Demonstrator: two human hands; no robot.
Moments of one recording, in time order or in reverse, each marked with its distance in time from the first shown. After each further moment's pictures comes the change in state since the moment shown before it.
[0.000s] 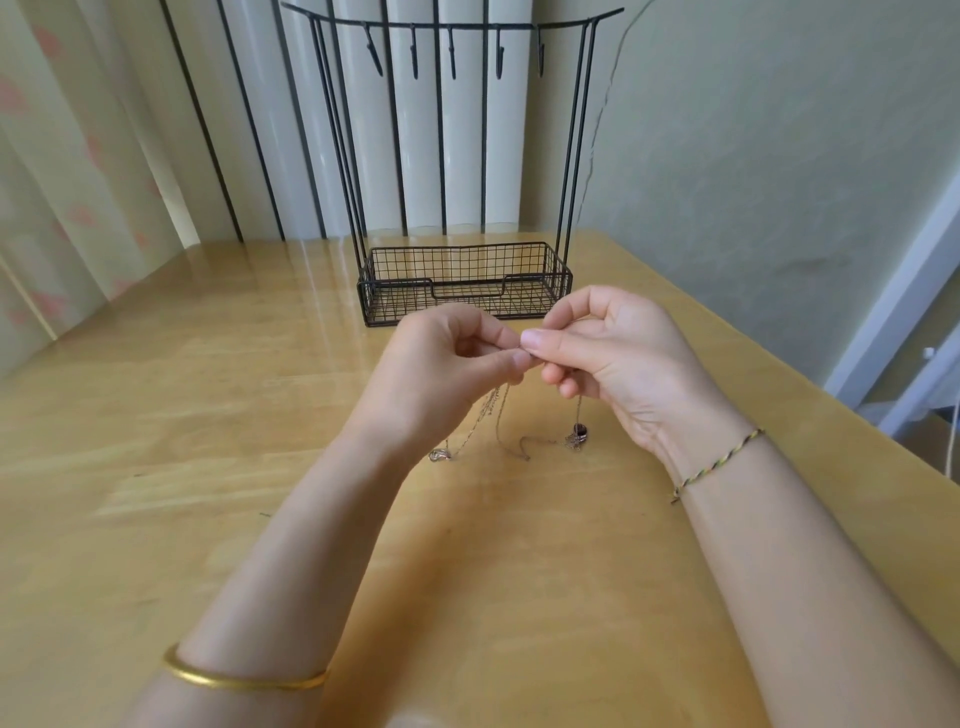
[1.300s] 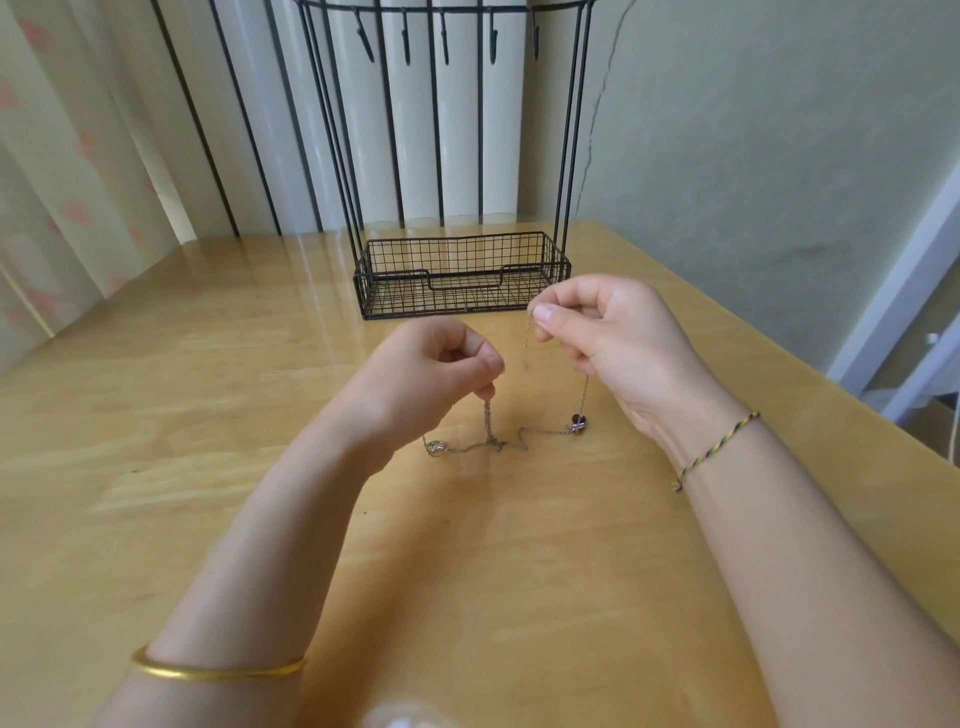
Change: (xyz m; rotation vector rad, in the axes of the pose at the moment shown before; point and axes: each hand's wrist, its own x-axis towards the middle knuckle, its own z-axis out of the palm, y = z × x) left_hand -0.001 -0.006 -0.012 0.129 -0.098 -0.194; right_hand 0.013 0.012 -0.005 -0.290 0.041 -0.165
